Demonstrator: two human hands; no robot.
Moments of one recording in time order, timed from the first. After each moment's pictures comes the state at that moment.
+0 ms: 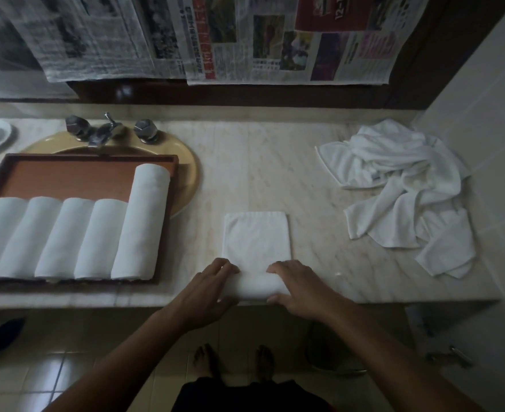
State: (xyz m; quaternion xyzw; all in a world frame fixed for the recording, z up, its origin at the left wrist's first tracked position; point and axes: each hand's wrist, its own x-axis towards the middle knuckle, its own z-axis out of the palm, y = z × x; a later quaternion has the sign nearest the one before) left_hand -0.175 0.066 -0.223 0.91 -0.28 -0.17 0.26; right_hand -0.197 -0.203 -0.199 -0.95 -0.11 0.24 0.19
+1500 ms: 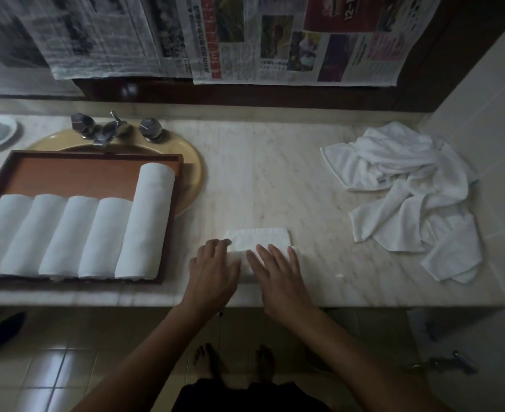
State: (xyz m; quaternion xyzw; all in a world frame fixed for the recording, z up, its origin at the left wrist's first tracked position) left_hand -0.167 0.036 -0.207 0.96 -0.08 -0.05 0.28; right_hand -0.200 -0.152 -0.218 -0.98 -0.16 0.07 0.06
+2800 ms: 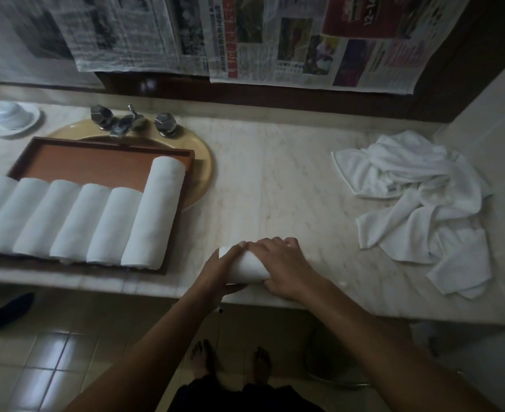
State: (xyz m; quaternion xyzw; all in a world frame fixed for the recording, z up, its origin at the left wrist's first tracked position) left_hand -0.165 0.019 -0.195 0.56 0.26 -0.26 0.74; right_hand -0.152 -0.159 -0.173 -0.96 -0.24 0.12 0.08
